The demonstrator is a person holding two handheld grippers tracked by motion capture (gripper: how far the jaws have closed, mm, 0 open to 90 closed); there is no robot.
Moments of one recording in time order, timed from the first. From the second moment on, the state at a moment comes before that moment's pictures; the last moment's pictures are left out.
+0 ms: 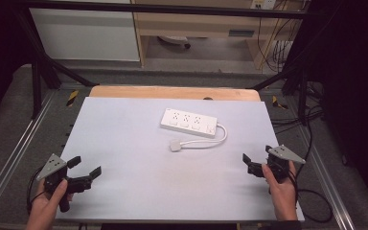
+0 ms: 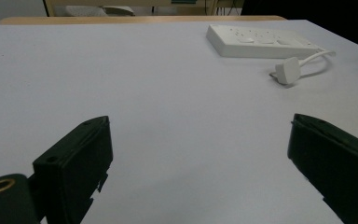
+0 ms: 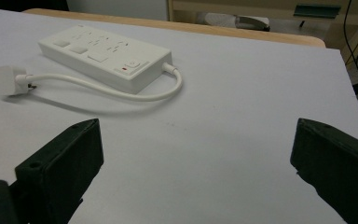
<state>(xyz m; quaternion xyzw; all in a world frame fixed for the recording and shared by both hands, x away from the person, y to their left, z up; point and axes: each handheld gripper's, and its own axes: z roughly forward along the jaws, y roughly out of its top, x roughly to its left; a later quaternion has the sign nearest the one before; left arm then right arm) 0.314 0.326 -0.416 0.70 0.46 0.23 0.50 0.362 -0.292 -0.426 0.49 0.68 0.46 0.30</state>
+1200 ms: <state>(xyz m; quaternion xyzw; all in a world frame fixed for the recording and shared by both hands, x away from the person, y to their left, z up) 0.315 0.326 -0.419 0.71 0.46 0.23 0.49 0.383 -0.267 -0.378 0.49 0.69 0.45 0.27</state>
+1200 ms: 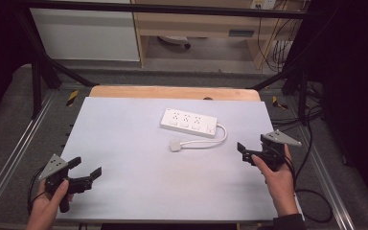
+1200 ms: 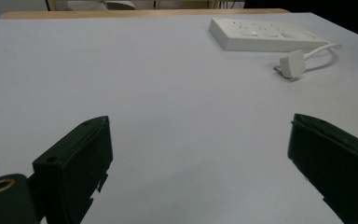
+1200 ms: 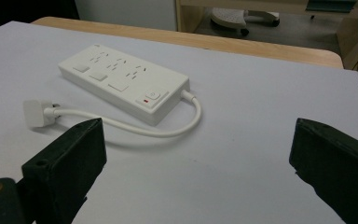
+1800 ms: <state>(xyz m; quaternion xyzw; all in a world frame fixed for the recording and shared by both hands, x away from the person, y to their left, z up) 0.316 0.324 -0.420 0.71 0.46 0.22 0.48 0.409 -0.251 -0.354 0.48 0.70 0.45 0.28</state>
